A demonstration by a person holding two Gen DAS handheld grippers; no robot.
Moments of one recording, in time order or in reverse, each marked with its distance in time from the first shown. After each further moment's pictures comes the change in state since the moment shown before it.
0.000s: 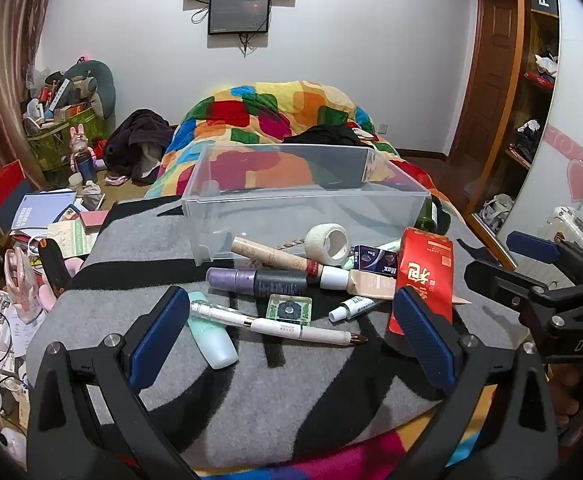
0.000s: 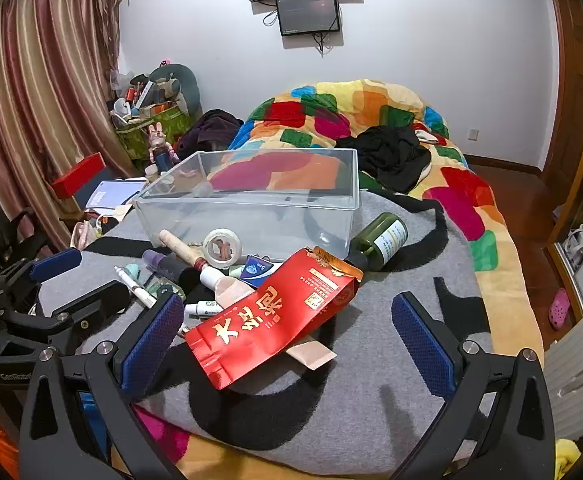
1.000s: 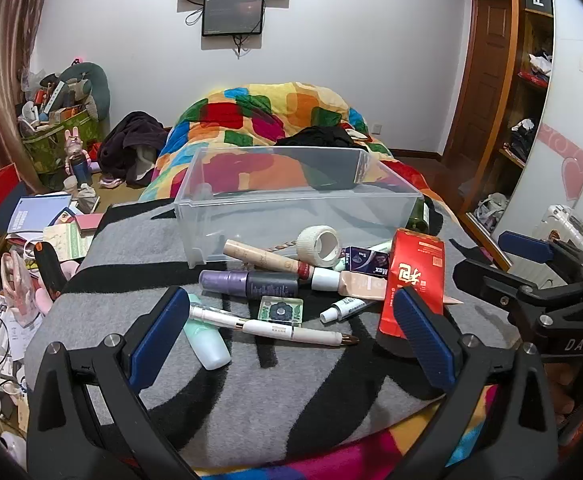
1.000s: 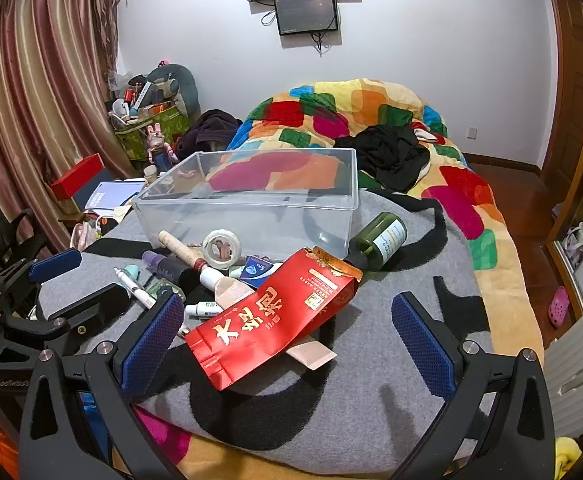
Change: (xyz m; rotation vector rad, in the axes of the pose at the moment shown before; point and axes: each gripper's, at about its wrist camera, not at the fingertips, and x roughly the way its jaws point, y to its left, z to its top) left arm -0.001 -0.006 0.001 0.011 -0.003 -0.018; right arm 0.000 0.001 0.001 0.005 0.001 -0.005
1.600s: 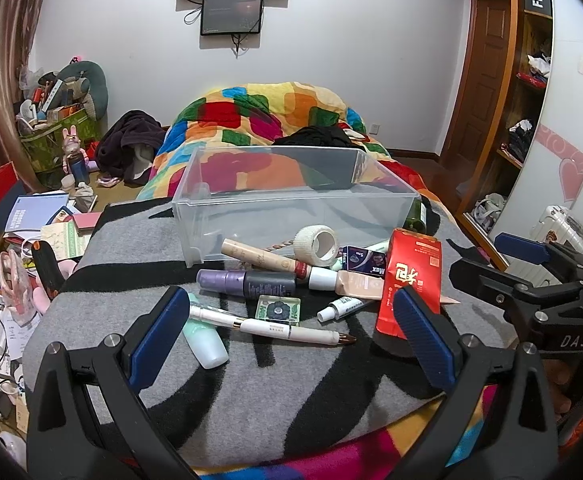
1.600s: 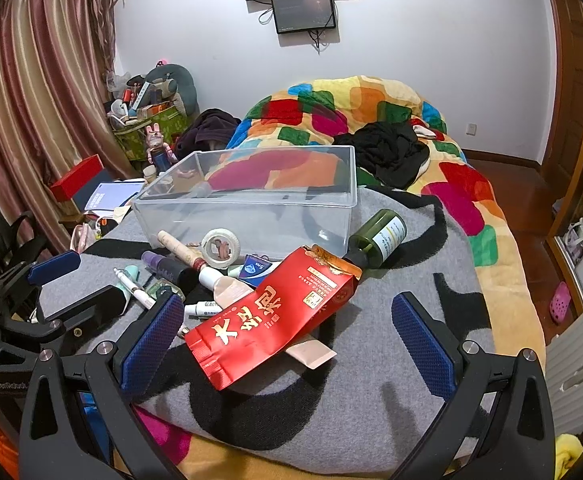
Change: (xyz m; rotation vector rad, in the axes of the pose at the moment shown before) left arm -0.001 0.001 -0.001 -0.004 0.003 -0.008; right arm 0.001 0.000 -0.001 0.004 0.003 0.000
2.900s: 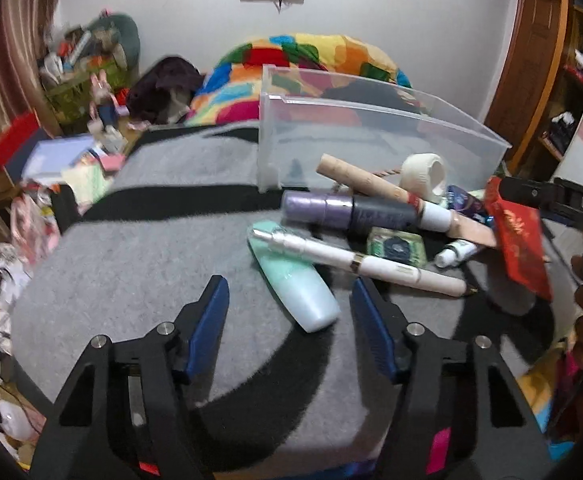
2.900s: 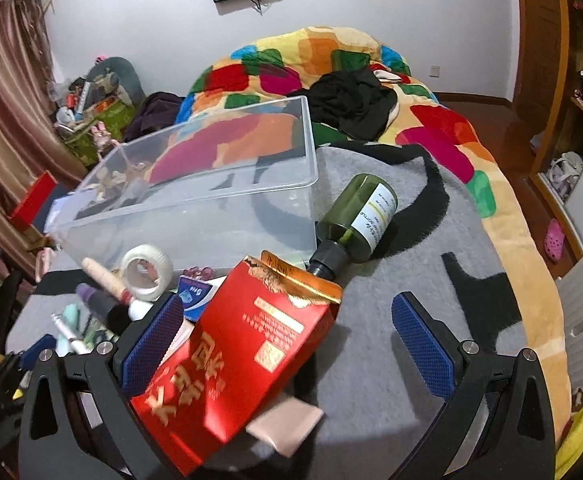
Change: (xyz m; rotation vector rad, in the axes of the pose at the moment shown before) left arm 0.048 0.062 -0.039 -0.070 0.140 0.115; right arm 0.079 -0.029 0.017 0.193 0.156 -0.112
